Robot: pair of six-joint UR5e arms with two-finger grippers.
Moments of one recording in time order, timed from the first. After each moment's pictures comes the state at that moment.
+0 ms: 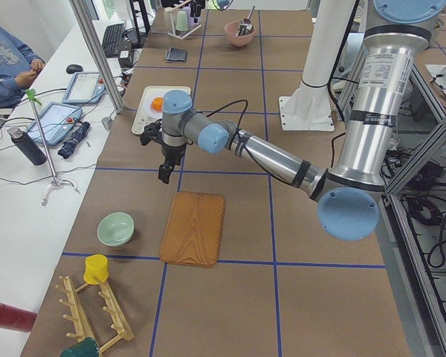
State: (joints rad) left arm -1.29 -1.73 -1.79 -1.67 -2.16 -0.18; right arm 1.39 -1.38 1.50 -1.12 2.35 0.16
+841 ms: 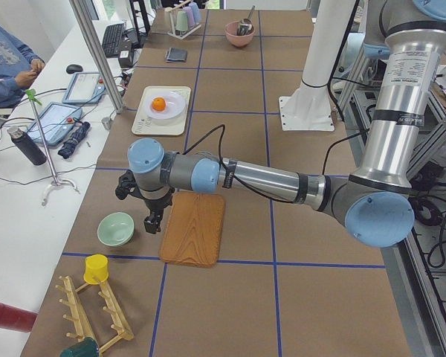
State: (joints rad) left arm -1.53 -1.74 -1.59 -1.52 -2.38 0.09; right arm 1.52 -1.38 1.51 -1.57 2.39 -0.24
